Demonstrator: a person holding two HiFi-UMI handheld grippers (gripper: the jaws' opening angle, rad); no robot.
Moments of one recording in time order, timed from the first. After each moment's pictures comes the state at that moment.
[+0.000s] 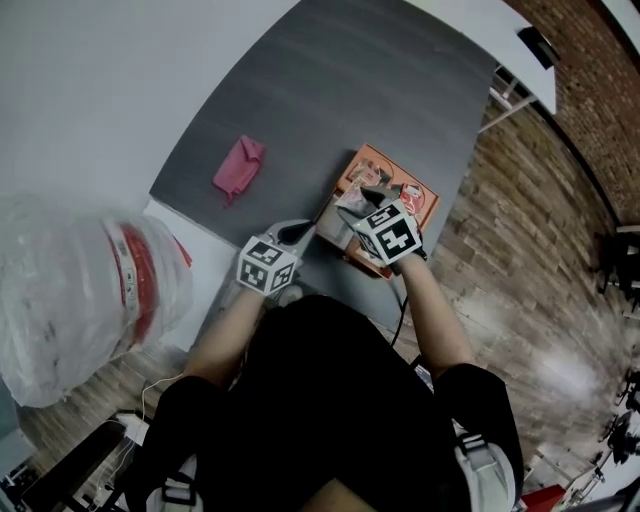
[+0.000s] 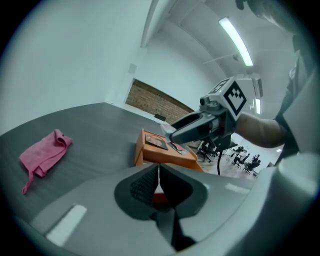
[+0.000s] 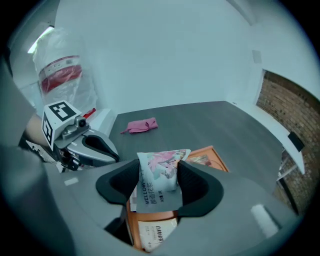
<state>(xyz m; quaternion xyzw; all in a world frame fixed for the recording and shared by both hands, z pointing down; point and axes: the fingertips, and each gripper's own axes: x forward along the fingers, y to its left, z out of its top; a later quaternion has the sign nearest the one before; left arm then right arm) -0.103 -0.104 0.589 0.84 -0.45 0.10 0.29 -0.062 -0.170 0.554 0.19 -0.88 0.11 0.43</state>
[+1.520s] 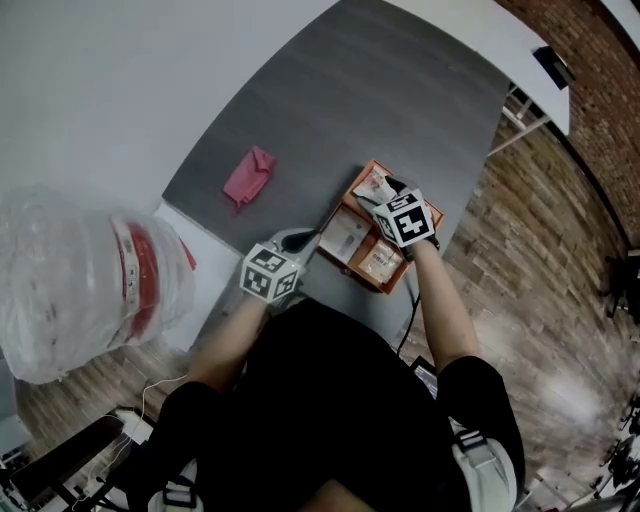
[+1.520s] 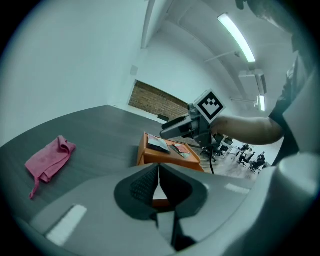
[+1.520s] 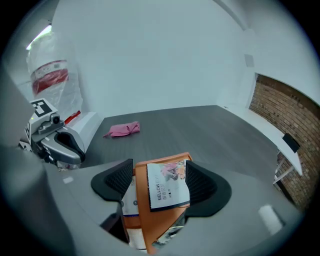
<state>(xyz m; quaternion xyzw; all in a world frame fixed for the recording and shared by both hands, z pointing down) -0.108 -0.111 0.580 0.83 -0.48 0.11 0.28 -0.046 -0.248 0.567 0.23 -0.88 0.09 0.40</state>
